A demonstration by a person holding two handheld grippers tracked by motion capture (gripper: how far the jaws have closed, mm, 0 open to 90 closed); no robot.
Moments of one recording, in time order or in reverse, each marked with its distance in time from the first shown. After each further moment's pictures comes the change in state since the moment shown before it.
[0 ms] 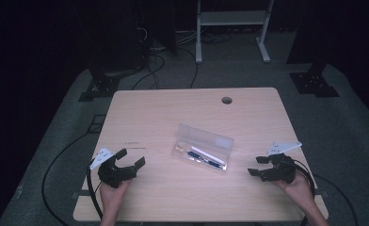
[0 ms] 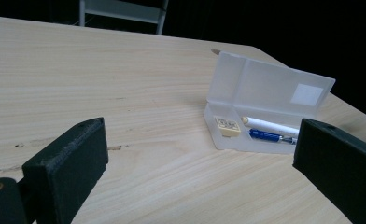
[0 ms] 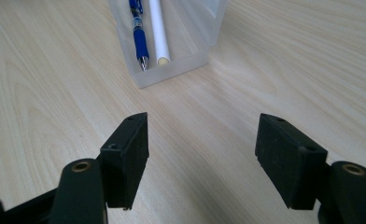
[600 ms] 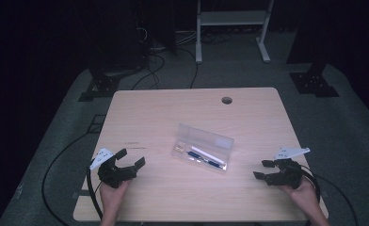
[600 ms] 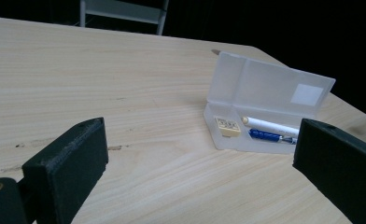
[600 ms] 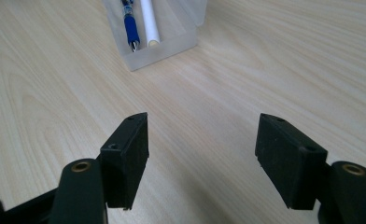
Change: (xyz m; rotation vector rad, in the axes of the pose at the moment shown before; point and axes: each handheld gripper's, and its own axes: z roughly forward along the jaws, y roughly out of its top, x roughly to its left) left arm -0.001 0.000 -0.001 -0.001 0.002 0.000; right arm -0.003 -0.022 -0.010 -0.020 -0.020 0.034
